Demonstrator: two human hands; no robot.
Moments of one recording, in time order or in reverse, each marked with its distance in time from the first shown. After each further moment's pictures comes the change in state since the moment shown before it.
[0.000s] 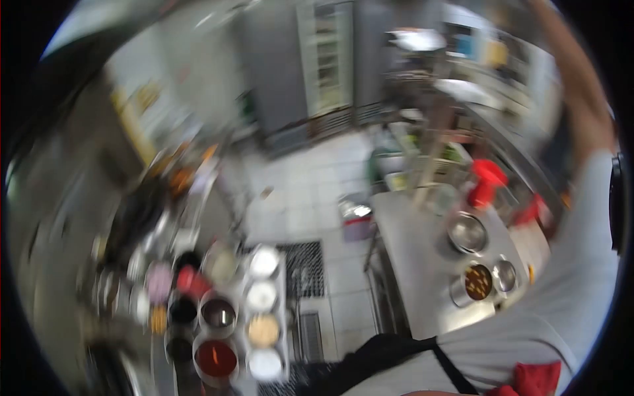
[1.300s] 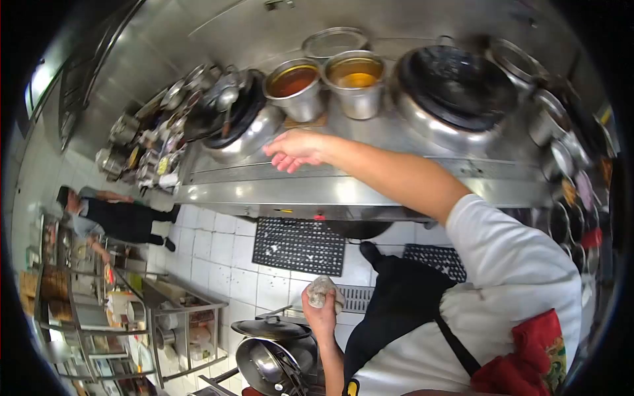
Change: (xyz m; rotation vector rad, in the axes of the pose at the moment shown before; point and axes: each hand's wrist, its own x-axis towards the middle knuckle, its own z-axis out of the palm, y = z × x) left_hand -0.271 -0.325 -0.416 -0.101 0.798 -1.168; right_hand -0.746 -0.921 -1.000 -1.241 1.854 1.654
